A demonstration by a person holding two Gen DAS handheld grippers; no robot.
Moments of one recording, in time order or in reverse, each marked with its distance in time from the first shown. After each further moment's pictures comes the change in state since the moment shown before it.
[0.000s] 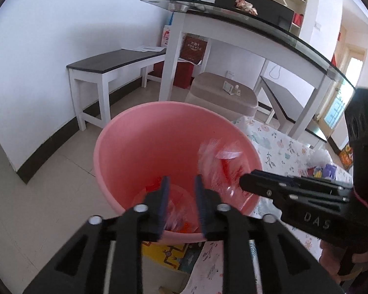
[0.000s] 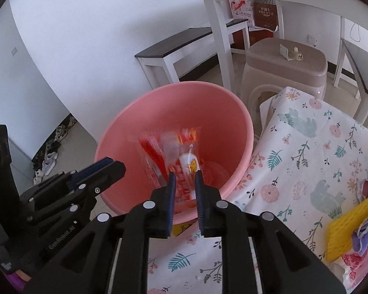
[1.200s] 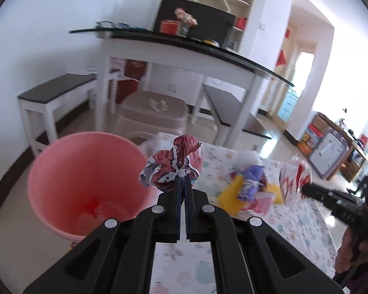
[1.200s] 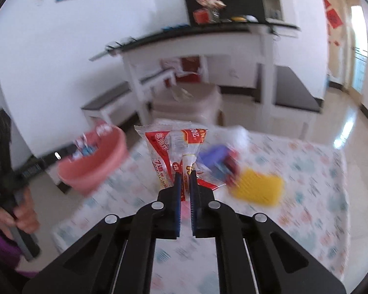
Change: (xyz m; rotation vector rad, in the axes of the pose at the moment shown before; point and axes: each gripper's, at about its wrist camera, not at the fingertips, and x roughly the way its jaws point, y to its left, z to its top) left arm -0.045 -0.097 0.006 0.139 -0.091 -0.252; right arm -0.198 -0.092 -0.090 0.121 -0.318 -0.291
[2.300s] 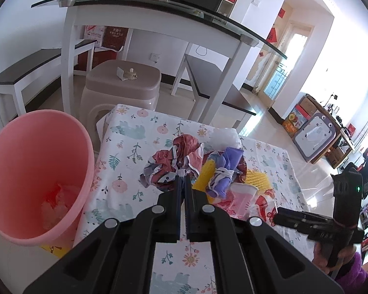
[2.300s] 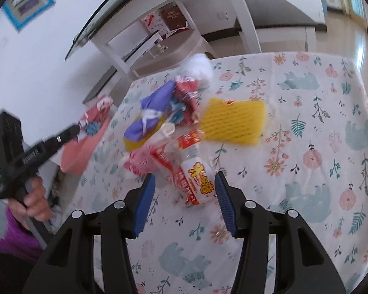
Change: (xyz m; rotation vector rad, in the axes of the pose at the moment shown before) left arm 0.071 -0.057 0.003 -0.001 0.194 -0.129; right arm 0.038 -0.106 -0.056 0.274 0.273 0.126
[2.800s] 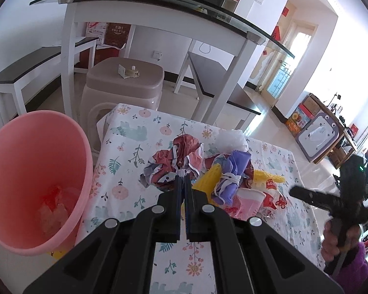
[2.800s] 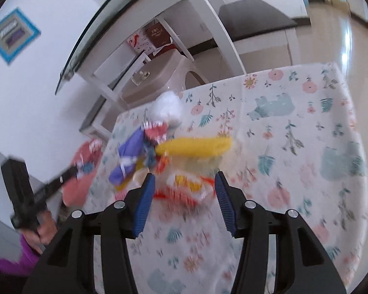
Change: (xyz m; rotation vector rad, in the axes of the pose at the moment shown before) left arm 0.018 0.003 0.008 -0.012 0.017 0.020; right arm -0.010 -0.060 0.043 0.166 -0.078 0.054
